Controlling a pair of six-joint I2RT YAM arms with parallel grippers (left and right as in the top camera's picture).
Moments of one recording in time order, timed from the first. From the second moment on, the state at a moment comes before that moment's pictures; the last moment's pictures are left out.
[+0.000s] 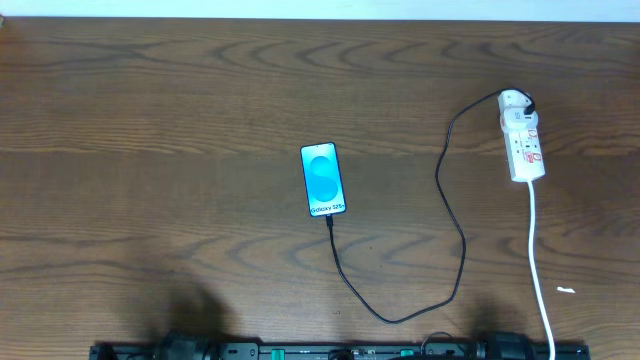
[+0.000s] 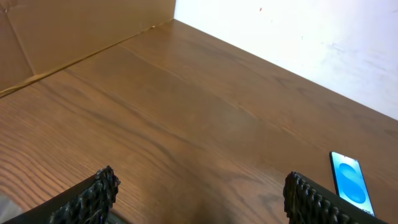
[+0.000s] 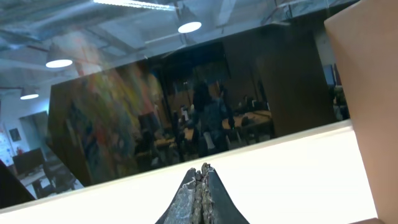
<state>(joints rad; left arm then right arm) -0.18 0.00 1.21 -1.59 -0.51 -0.43 -0.06 0.62 1.57 -0.61 0.02 0.29</state>
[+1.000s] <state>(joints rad) -0.18 0.01 0.53 -0.52 -0.43 -0.54 -0.06 0.62 1.46 -0.52 -0.08 0.31</state>
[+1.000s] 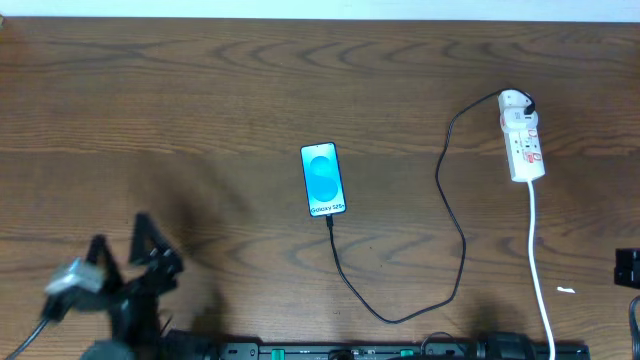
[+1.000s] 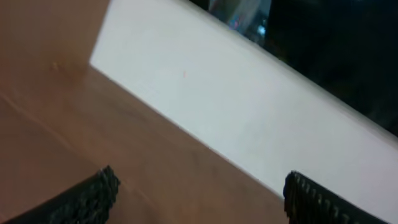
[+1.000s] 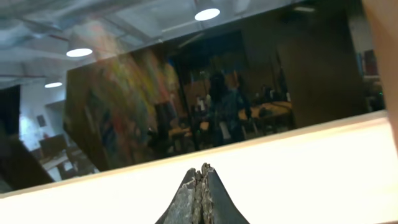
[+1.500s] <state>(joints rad) -0.18 0.01 0.03 -0.06 -0.40 -0.54 -0.06 0.54 1.46 -0.51 -0.16 0.33</state>
